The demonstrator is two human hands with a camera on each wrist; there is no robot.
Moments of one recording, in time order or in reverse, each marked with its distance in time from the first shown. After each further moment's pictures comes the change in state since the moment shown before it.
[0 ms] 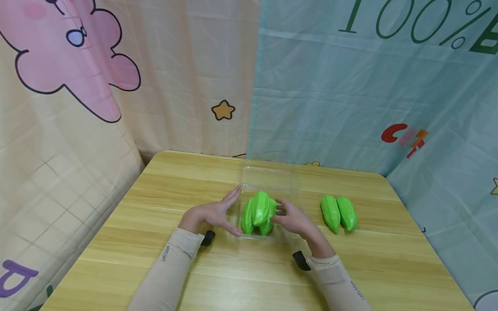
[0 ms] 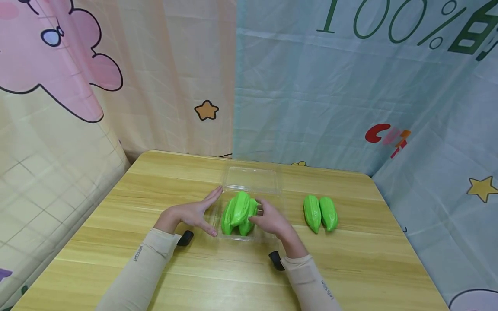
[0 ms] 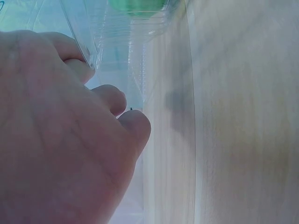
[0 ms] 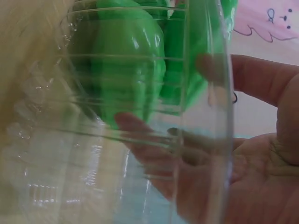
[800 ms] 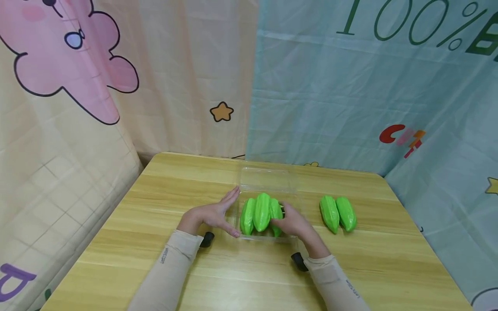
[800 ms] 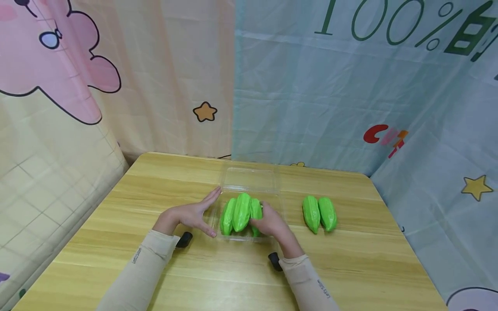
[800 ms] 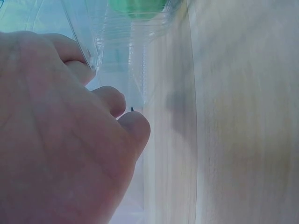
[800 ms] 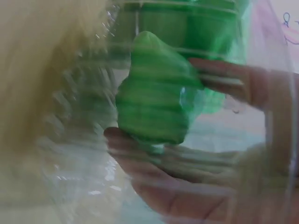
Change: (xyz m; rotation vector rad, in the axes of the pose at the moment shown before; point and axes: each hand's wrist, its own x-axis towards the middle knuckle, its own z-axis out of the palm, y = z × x) left_hand 0.000 0.000 -0.001 -0.002 -0.004 -0.020; right_hand 0.006 0.010 0.003 -0.260 0.114 0.070
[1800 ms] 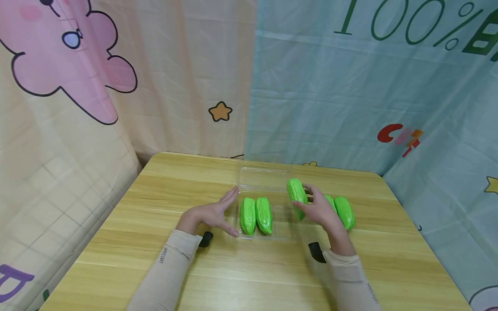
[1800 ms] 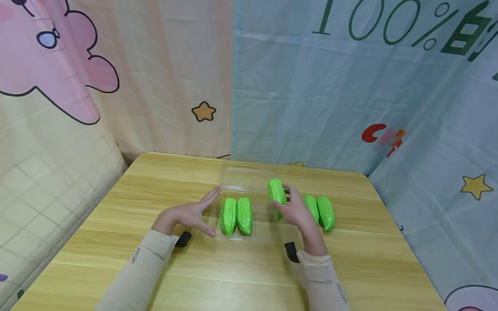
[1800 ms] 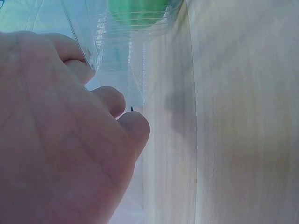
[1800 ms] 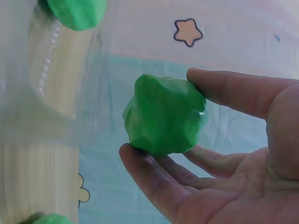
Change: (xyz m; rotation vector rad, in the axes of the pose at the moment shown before) left_hand -0.001 0.002 0.001 0.001 0.015 0.038; right_hand -0.020 0.000 -0.073 0.121 0.095 -0.006
